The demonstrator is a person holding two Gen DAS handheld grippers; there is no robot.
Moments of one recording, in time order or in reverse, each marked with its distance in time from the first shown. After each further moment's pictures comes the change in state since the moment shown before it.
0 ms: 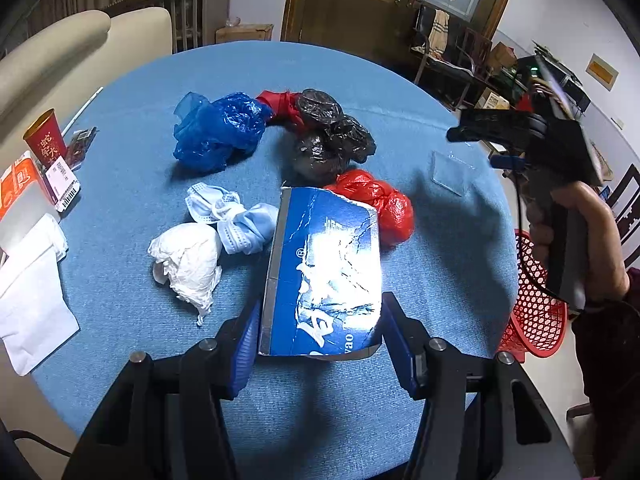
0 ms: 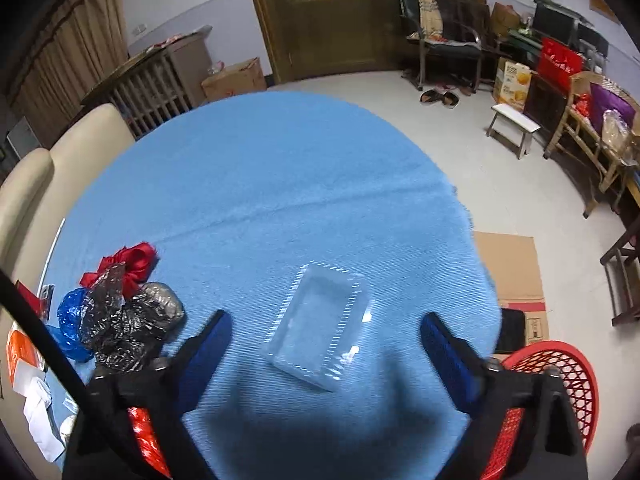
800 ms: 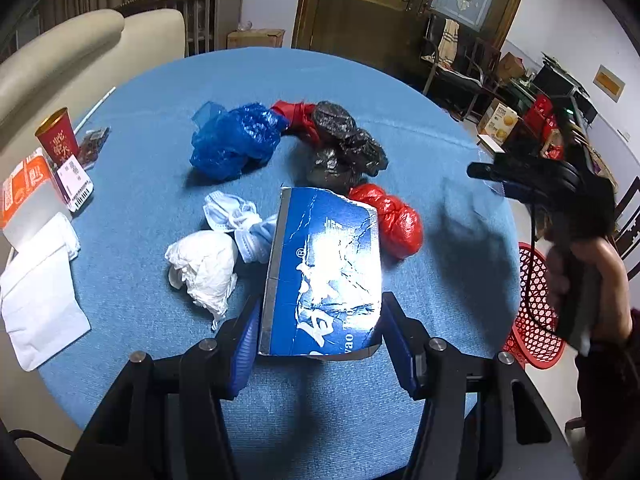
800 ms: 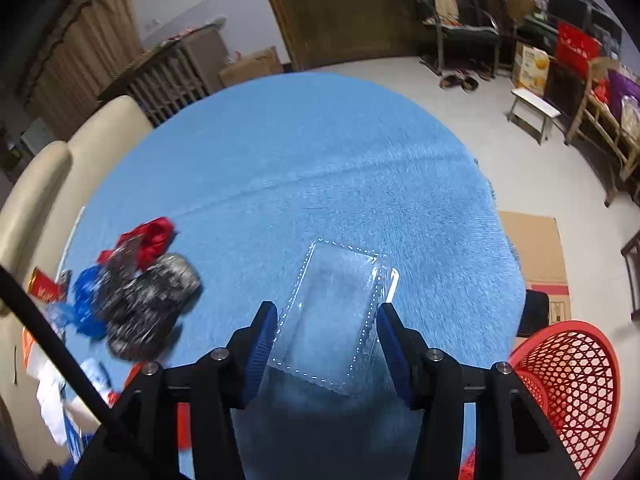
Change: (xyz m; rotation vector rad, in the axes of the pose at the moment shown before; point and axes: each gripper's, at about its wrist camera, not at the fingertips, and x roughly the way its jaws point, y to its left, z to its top) left arm -0.009 0.004 0.003 -0.027 -0.028 0.026; right arm -0.017 -0.014 -0.029 -0.009 -0.004 0.122
